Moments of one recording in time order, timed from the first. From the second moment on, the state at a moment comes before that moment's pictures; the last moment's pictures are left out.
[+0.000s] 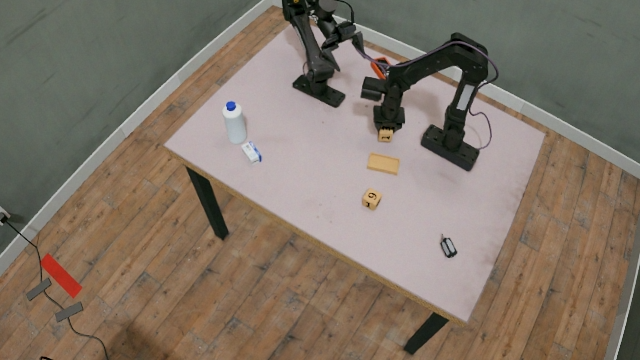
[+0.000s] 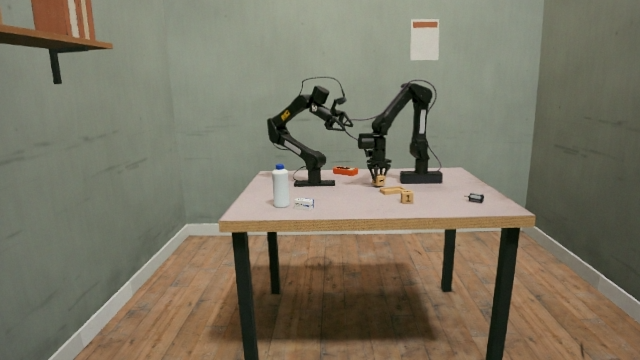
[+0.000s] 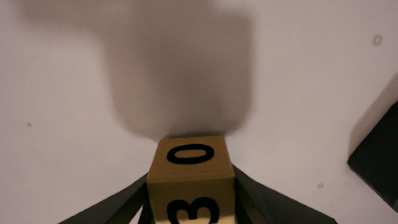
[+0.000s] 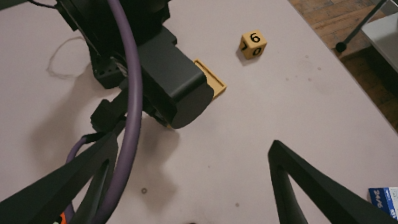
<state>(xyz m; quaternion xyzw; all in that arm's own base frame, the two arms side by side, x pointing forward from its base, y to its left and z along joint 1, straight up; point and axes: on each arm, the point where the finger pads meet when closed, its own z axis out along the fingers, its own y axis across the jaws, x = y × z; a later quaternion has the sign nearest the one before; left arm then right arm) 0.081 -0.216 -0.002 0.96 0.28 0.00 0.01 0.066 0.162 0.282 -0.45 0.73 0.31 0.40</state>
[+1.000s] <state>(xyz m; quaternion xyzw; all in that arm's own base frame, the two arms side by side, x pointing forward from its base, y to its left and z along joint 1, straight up) 0.079 -0.210 -0.011 0.96 0.28 0.00 0.00 0.066 0.162 0.282 -0.45 0.73 0.31 0.40</state>
